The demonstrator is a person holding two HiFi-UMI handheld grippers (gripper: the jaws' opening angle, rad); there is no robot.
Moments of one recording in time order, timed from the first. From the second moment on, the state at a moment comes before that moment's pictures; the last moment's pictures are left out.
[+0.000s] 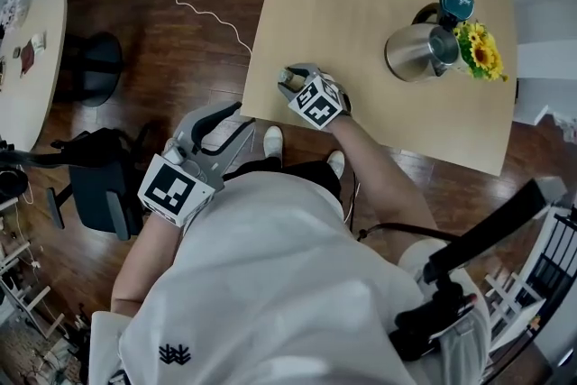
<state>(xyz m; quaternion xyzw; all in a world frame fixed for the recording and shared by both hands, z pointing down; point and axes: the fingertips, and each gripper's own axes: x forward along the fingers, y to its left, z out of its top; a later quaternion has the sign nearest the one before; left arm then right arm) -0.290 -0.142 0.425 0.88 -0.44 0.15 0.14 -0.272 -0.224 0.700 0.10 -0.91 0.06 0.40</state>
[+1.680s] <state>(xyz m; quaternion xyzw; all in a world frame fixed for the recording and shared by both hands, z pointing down) -0.111 -0.201 0.407 0.94 -0.32 0.10 0.11 0.061 -0.378 0.476 0.41 -0.85 0.05 0.32</state>
